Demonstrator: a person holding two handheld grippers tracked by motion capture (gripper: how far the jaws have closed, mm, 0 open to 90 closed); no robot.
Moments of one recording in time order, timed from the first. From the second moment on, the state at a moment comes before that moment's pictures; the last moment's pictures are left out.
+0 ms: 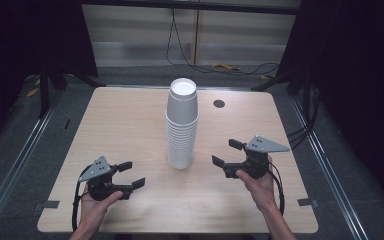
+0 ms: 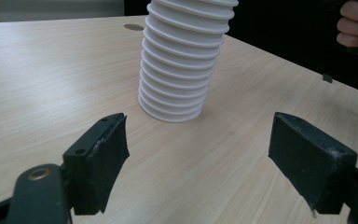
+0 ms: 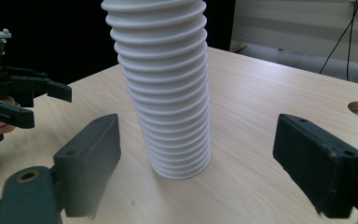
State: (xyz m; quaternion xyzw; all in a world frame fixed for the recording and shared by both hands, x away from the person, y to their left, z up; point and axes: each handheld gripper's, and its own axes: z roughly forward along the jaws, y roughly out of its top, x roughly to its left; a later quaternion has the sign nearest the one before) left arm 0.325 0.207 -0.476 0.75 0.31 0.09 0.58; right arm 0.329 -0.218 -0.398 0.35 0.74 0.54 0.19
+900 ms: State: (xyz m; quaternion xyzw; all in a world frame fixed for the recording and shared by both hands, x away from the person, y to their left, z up) left arm 0.323 0.206 -0.475 0.75 0.30 0.09 0.58; right arm 0.360 -0.192 -0.344 0.31 0.76 0.55 0.15
